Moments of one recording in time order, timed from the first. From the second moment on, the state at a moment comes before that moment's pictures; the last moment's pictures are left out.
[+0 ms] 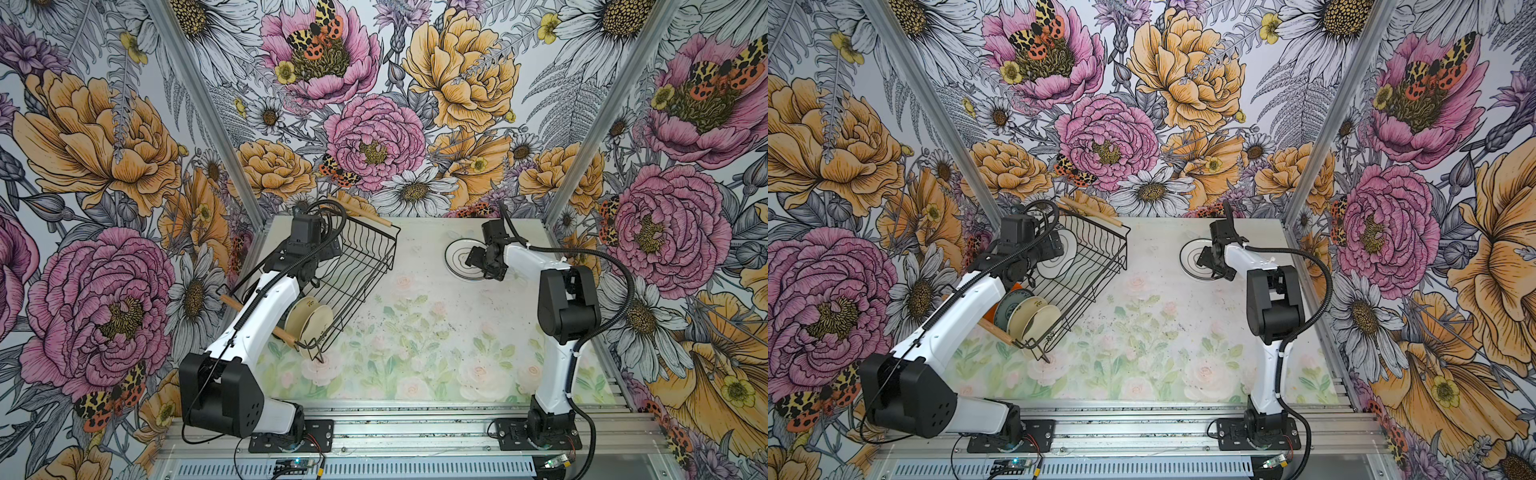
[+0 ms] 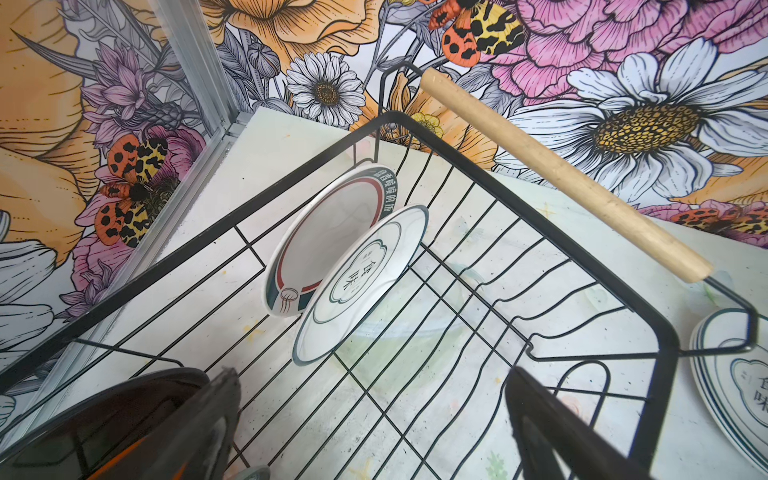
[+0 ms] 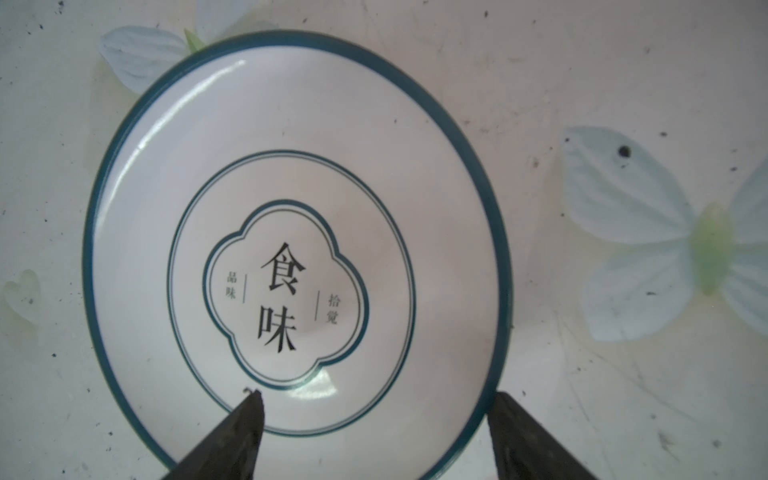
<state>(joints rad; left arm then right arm) -0.21 1.41 1.26 -0.47 -0.30 -0.34 0.12 2.05 1.53 -0.61 0.03 0.58</state>
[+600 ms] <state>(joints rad) -0.13 1.48 1.27 -0.52 -0.29 -0.26 0.13 2.04 1.53 -0.62 0.06 0.54</state>
